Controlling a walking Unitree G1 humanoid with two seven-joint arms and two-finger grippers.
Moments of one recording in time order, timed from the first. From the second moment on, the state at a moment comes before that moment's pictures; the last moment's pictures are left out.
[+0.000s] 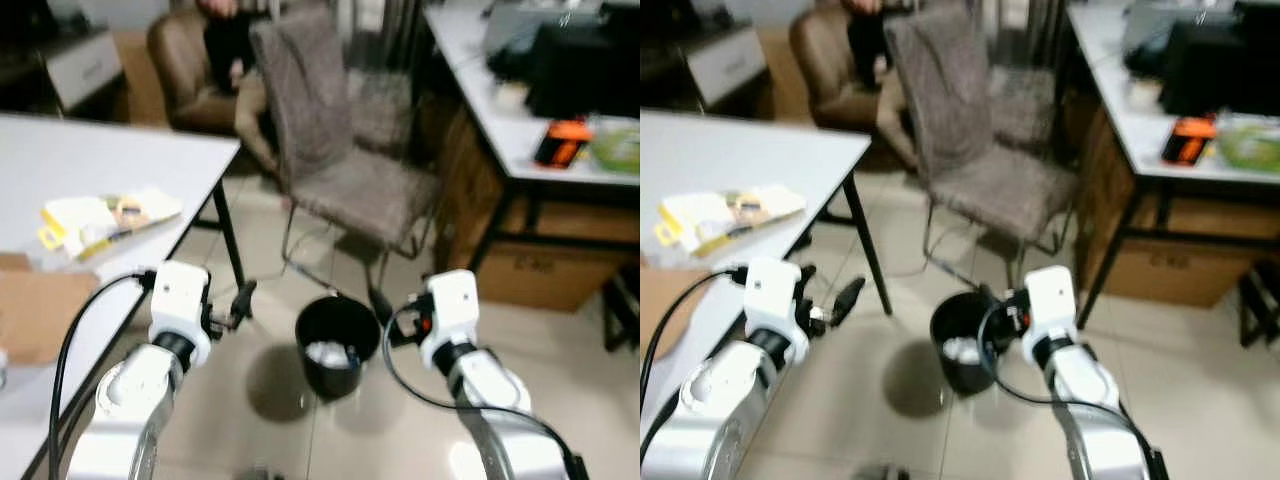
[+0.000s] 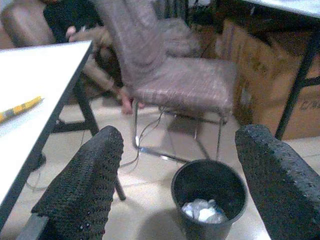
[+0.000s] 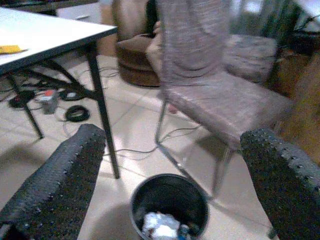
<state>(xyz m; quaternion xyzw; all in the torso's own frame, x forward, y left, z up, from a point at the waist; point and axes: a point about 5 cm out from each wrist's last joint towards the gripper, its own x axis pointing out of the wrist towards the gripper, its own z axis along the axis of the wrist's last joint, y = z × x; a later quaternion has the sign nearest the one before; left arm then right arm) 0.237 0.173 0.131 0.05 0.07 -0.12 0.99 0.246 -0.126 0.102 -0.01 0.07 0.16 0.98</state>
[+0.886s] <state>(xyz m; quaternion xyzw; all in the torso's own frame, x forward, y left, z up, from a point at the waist) 0.240 0.183 0.150 0.06 0.05 -0.09 0.99 0.246 -0.116 0.106 -0.01 0.06 0.18 0.98</state>
